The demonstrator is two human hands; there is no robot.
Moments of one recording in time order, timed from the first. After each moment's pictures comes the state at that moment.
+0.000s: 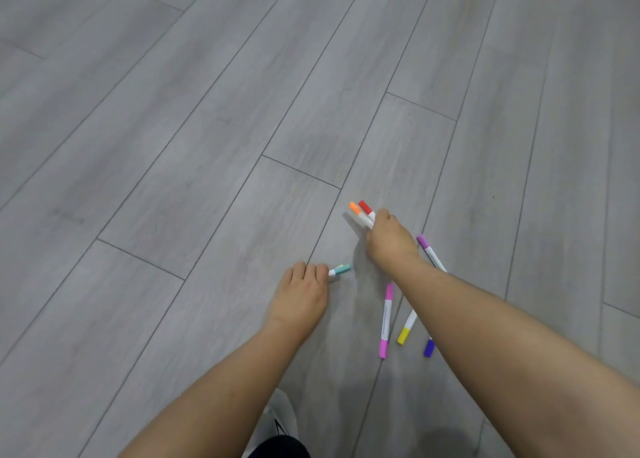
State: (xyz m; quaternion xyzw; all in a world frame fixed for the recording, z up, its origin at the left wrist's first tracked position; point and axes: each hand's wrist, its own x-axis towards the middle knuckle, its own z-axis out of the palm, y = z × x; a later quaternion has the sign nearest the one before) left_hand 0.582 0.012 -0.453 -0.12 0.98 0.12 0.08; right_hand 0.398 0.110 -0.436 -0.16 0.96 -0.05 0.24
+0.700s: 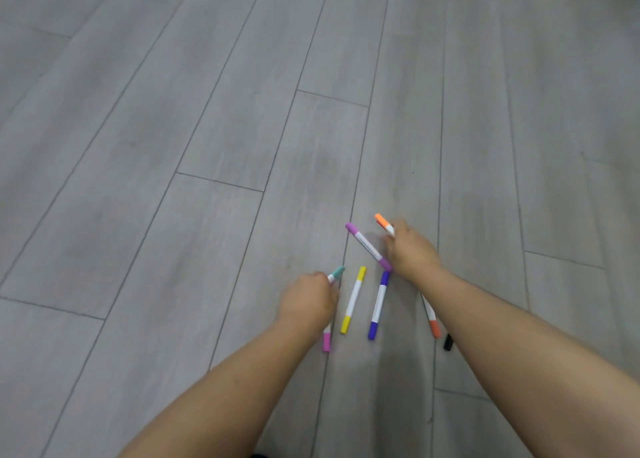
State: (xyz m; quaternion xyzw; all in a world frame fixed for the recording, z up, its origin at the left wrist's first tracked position) left_hand 0.510 0.122 -0.440 -0.20 0.92 0.24 0.22; right_hand 0.365 0.285 -0.431 -0.10 0.97 -0.09 0.22
